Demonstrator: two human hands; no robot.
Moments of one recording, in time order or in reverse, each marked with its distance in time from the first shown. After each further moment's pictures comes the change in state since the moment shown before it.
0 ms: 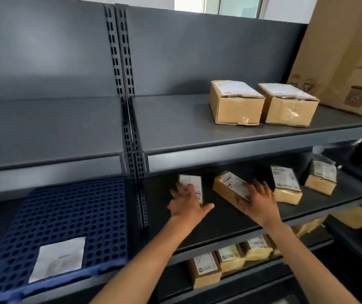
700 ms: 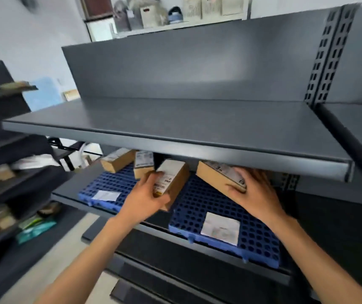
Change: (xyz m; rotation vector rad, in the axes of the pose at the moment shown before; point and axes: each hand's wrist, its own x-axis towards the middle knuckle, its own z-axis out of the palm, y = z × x) left_hand -0.252 -0.381 -0.173 -0.260 0.494 -0.387; right_hand -0.081 -0.397 -0.003 0.501 -0.046 -0.834
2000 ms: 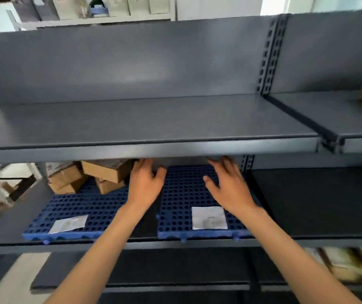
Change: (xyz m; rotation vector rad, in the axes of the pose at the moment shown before) left_hand 0.062 0.019 -0.001 -0.256 0.162 0.321; right_hand -0.012 -0.076 0.022 -0.140 0.178 0.144
